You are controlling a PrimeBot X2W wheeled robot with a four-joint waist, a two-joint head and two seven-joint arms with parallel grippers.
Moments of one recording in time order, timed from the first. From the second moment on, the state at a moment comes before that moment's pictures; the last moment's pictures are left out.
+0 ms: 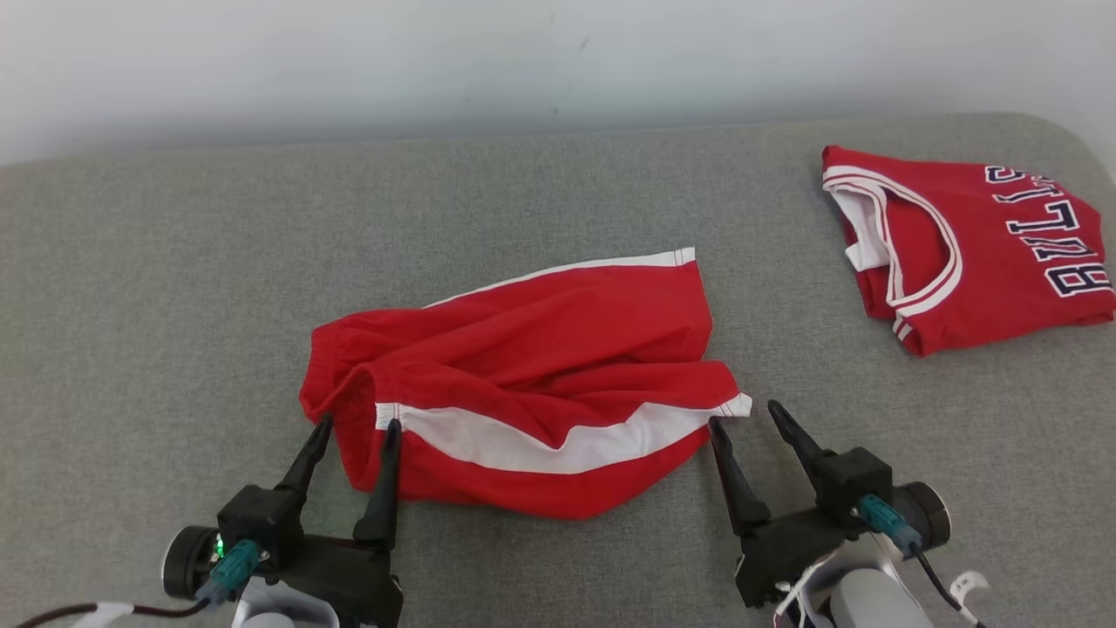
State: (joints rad) left arm -0.25 0.12 -0.17 0.40 -0.25 -0.13 -0.26; right arm -0.31 -0.05 0.17 0.57 0.07 0.13 -0.26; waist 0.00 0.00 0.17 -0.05
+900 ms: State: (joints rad) left arm -0.18 0.21 -0.32 0.39 -0.47 -0.13 -0.26; right arm -0.23 -0.11 0.21 0.53 0.15 0.13 -0.26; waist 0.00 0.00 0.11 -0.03
